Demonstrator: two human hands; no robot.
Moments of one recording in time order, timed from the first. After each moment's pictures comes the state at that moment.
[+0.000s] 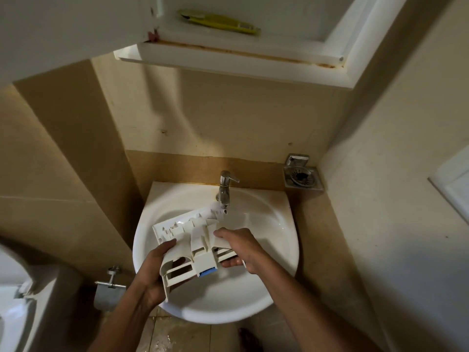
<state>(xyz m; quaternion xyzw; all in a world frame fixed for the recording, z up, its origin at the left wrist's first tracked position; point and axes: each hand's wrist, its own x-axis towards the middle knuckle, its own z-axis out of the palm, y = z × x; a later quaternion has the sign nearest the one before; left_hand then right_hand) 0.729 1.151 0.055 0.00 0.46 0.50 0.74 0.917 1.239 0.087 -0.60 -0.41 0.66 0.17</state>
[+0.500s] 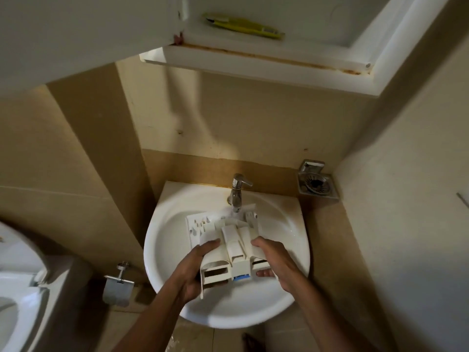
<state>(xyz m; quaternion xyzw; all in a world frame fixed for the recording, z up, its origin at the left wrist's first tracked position) 0.770 1.167 0.064 0.06 0.53 0.43 0.73 0.969 1.238 0.066 -0.64 -0.41 0.62 0.18</state>
